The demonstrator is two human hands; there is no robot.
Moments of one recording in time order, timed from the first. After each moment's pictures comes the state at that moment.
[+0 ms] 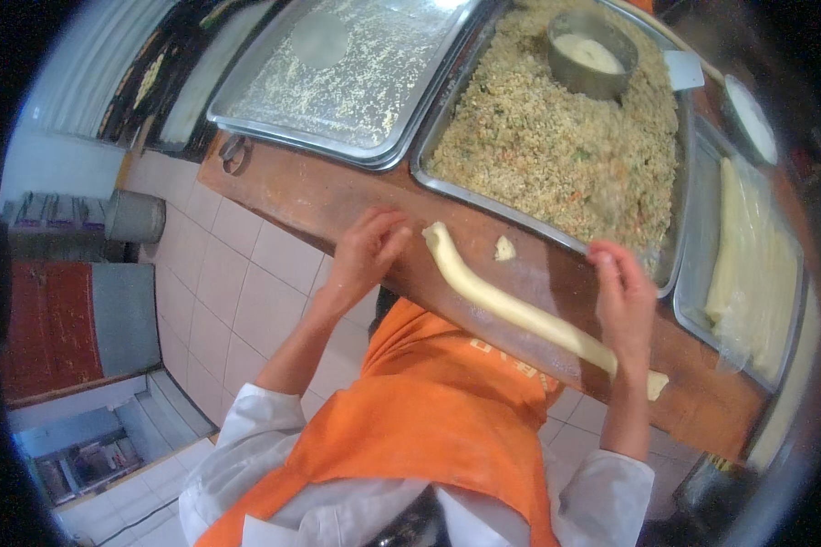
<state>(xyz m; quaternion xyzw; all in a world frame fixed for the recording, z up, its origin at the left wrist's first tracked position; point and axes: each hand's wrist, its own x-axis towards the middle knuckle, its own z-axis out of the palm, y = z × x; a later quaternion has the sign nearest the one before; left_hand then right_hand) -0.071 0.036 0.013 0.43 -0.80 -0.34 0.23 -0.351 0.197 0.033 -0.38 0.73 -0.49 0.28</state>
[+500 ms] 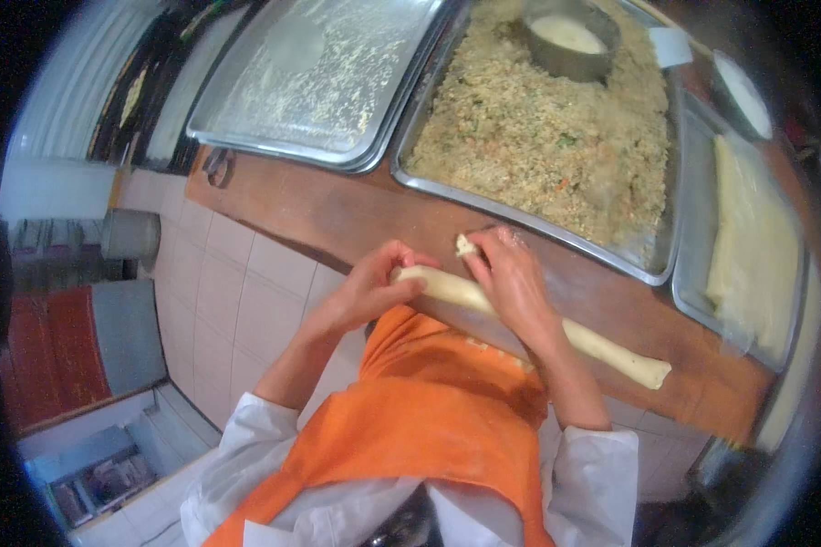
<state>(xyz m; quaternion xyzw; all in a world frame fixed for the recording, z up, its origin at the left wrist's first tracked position) -0.073 0.053 0.013 0.33 -0.68 -0.64 0.15 -0.265 0.141 0.011 -0.60 0.70 -0.32 0.22</state>
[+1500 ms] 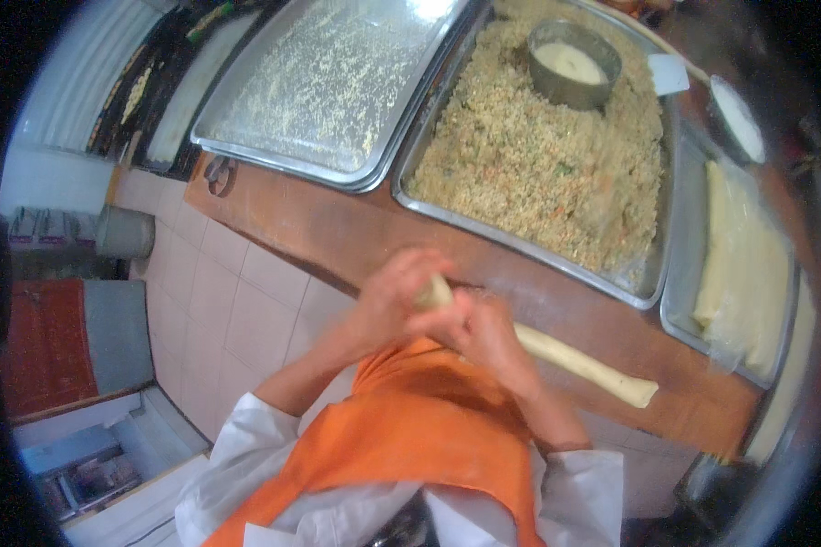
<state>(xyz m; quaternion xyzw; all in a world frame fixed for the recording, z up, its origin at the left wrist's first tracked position) -0.105 0.058 0.039 0.26 -0.87 -0.34 0.26 -0.243 0.157 0.038 -0.54 0.62 -0.35 0.45</state>
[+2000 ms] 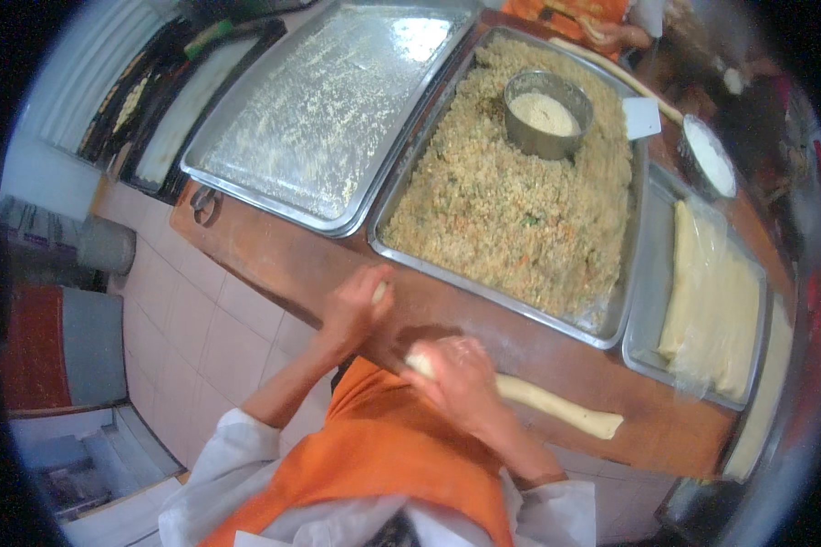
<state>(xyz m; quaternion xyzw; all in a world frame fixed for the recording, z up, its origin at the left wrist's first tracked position) -0.107 0.033 -0.002 0.38 -0.89 -0.16 0.20 -0.250 0.169 0.043 -0.70 0.61 -0.34 0.15</state>
